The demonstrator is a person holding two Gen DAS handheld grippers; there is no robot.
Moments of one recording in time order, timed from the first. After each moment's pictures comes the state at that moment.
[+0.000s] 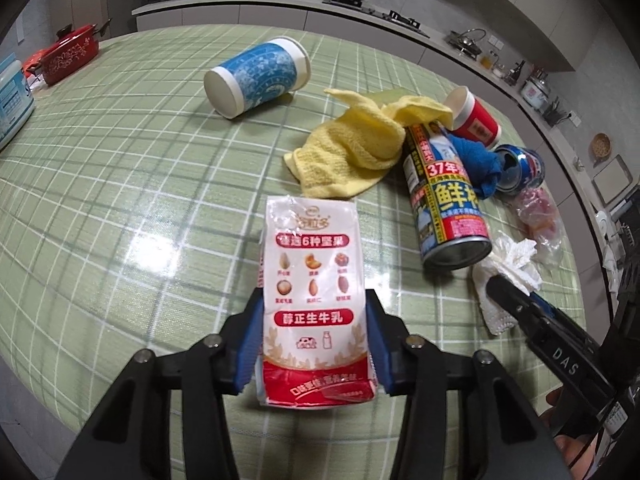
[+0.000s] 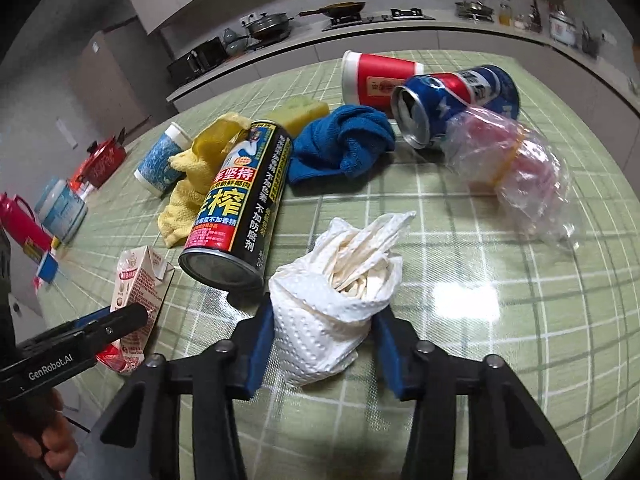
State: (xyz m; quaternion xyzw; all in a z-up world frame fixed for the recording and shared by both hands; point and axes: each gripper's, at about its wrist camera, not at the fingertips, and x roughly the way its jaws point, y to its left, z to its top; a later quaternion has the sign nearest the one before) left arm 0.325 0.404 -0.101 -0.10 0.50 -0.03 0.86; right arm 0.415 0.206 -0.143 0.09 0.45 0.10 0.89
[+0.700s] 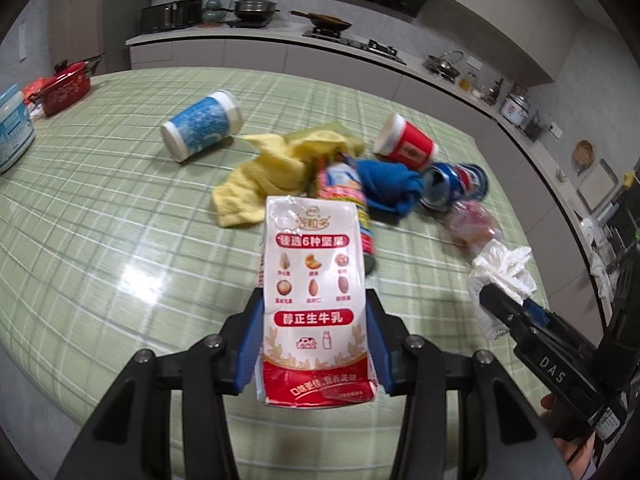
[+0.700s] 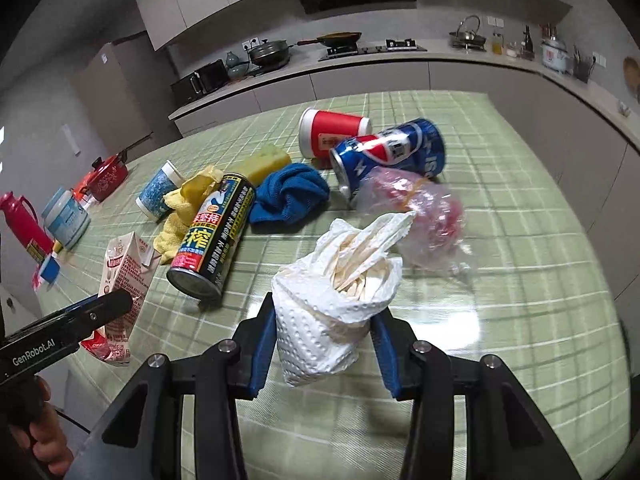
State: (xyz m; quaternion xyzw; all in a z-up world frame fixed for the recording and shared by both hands) left arm 0.301 0.331 -0.061 -0.10 0.45 -0.04 0.89; right arm 0.389 0.141 -0.100 0.06 0.40 0.09 0.91
